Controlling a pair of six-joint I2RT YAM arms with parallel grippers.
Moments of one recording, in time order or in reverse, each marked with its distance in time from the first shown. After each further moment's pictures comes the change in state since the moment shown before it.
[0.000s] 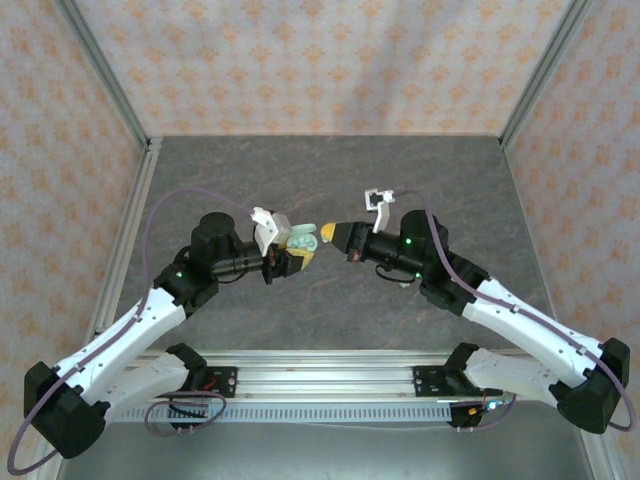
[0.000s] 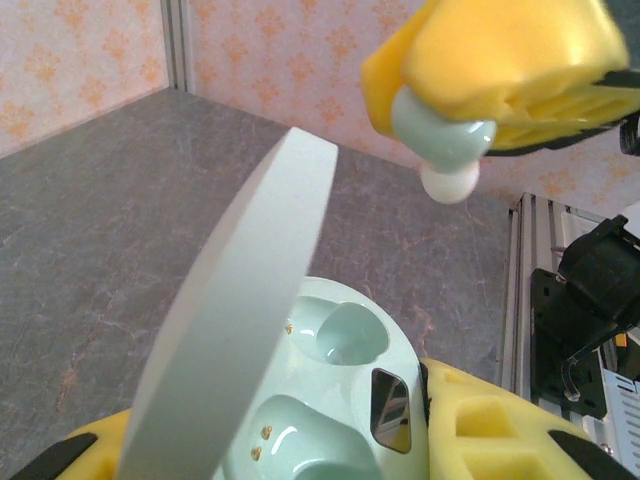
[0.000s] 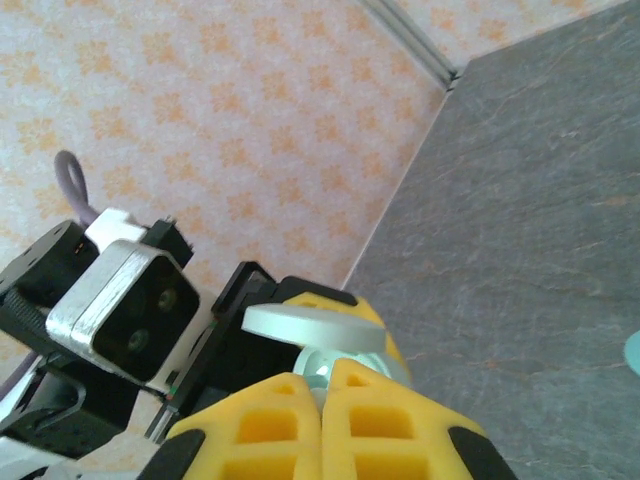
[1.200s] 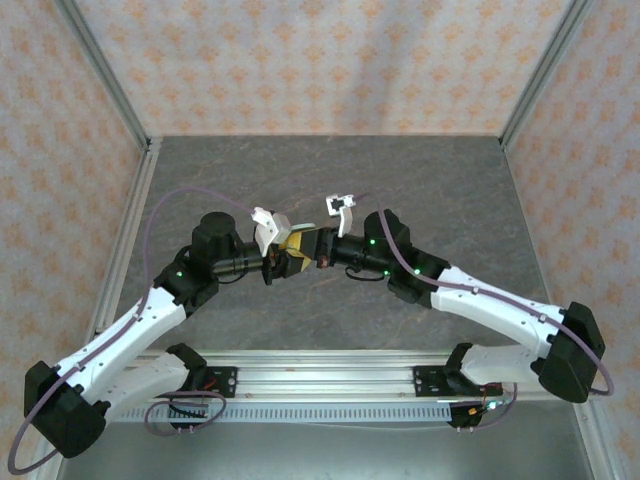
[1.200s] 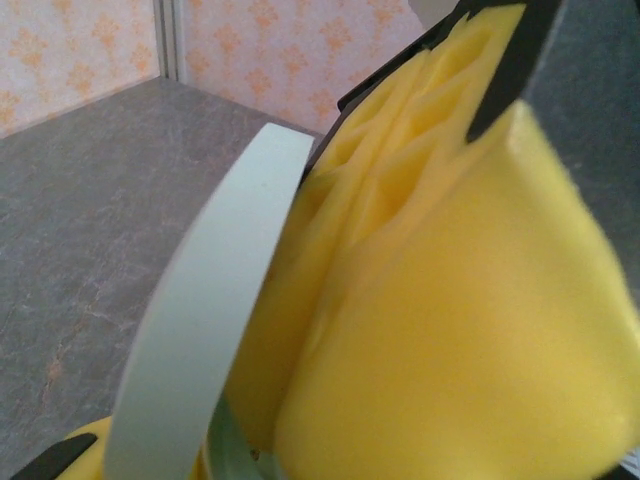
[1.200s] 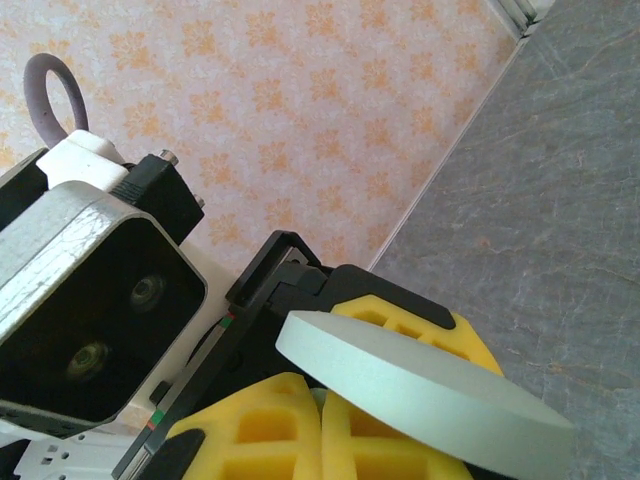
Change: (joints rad) left arm 0.000 0.002 0.002 -0.016 0.016 -0.014; right arm 0.091 0.210 0.030 0.180 -0.040 -0.035
